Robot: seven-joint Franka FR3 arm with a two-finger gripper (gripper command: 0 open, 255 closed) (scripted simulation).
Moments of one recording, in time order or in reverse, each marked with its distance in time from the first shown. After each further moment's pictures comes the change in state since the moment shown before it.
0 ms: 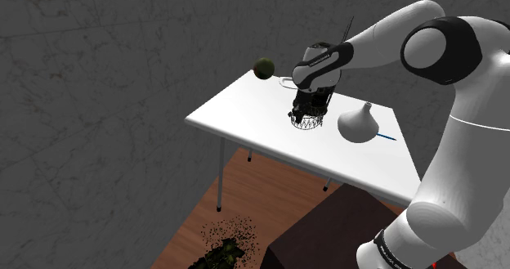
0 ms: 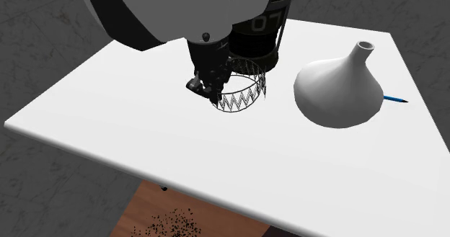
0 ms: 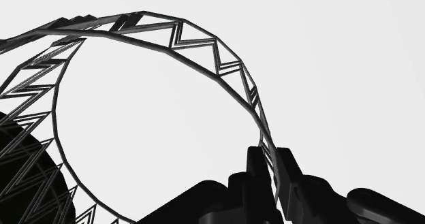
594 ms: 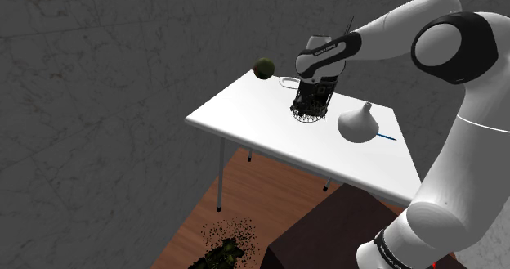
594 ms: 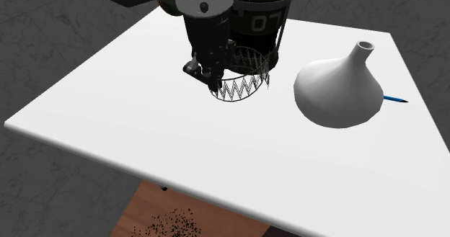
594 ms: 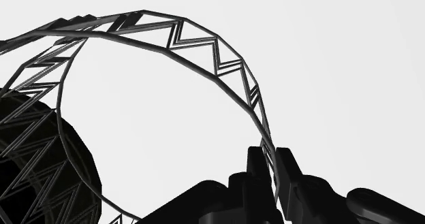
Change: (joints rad) arm 0.002 -0.056 -0.005 0.037 -0.011 -0.094 0.003
